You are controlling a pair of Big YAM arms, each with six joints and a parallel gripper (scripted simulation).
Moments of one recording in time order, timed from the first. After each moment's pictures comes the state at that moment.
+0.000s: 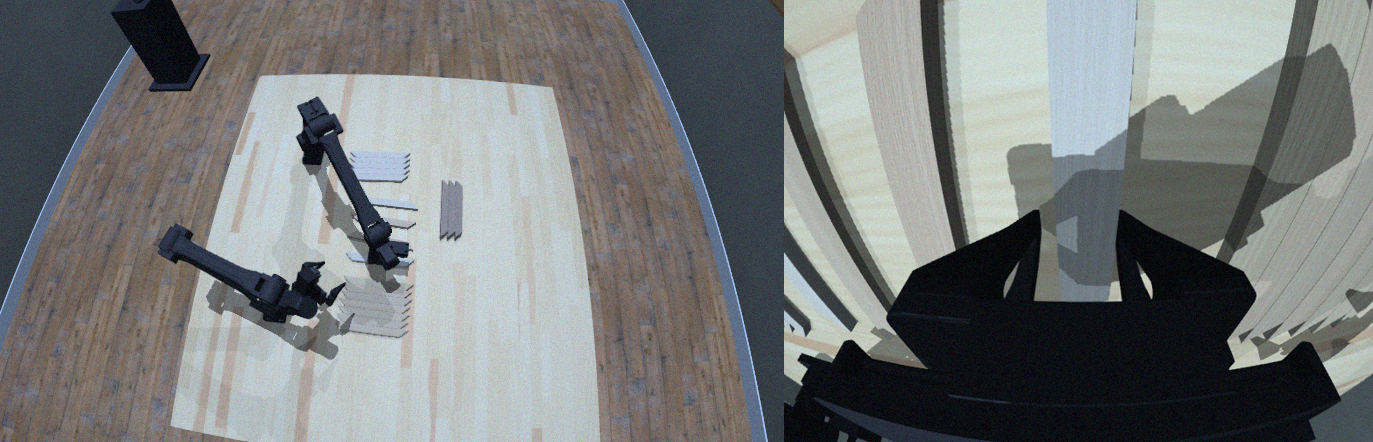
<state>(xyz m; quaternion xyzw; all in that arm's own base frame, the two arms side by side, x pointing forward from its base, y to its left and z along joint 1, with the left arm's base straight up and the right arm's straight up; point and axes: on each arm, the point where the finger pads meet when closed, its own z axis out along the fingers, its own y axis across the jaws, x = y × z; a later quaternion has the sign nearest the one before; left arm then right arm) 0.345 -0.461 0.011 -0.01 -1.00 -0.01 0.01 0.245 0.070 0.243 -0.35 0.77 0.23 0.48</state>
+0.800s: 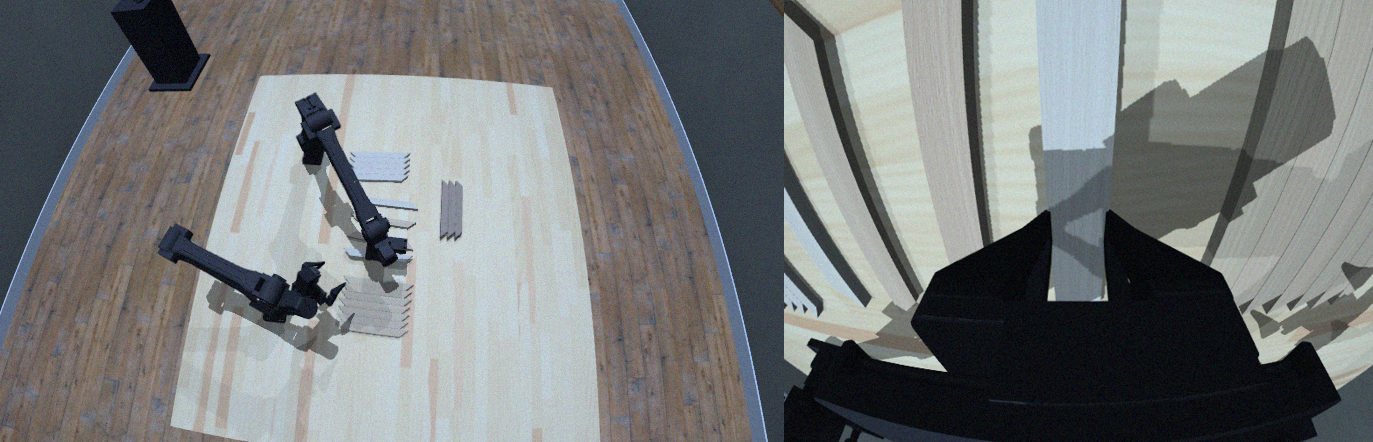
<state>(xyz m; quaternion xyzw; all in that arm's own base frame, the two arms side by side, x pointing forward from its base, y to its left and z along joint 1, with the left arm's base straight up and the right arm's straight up) 0.337 -0.455 0.035 -0.01 -1.00 -0.01 0.01 0.245 0.070 0.243 -0.35 0.77 0.23 0.48</state>
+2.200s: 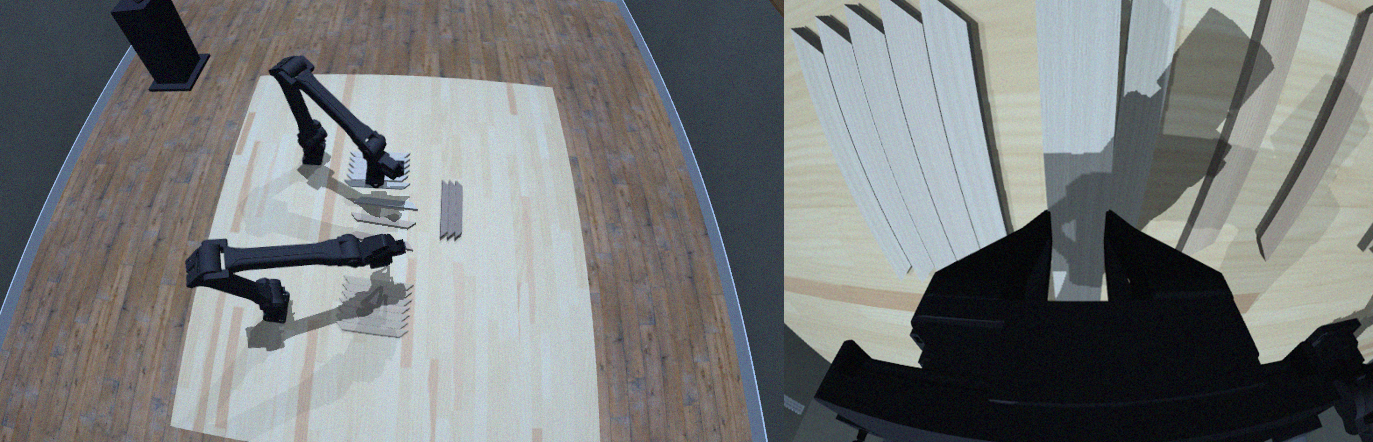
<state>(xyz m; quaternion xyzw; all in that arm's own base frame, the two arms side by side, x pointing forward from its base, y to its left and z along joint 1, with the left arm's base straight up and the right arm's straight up) 0.304 -0.183 0.085 0.01 -1.00 0.00 0.01 0.402 0.200 0.168 -0.10 0.94 0.24 0.20</state>
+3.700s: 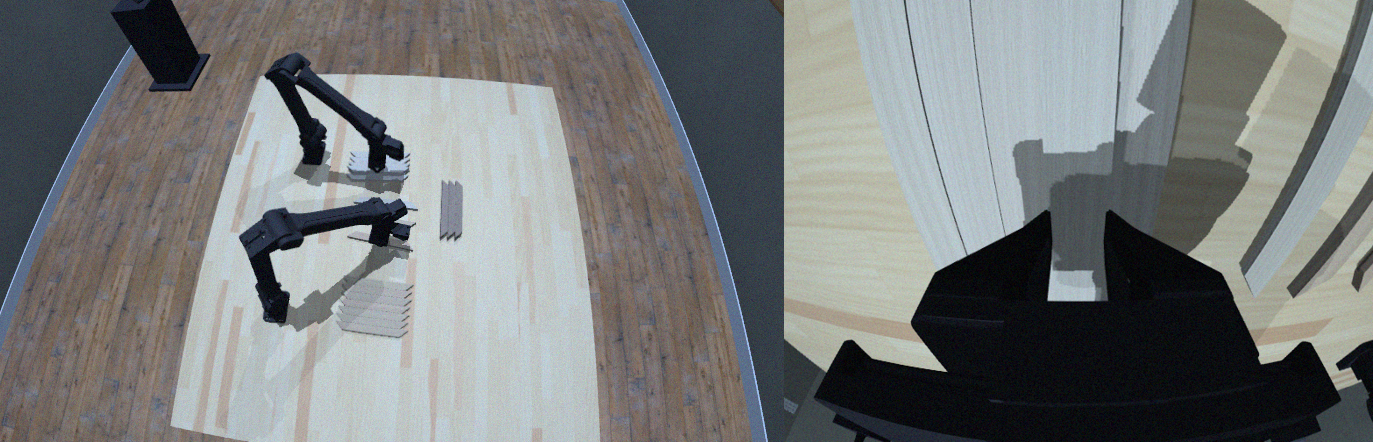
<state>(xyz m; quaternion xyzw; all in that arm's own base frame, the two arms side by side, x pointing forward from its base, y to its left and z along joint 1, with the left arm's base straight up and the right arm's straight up) 0.293 -0.078 0.032 0.03 -1.00 0.00 0.01 0.367 0.288 0.011 0.08 1.00 0.00 -0.01</state>
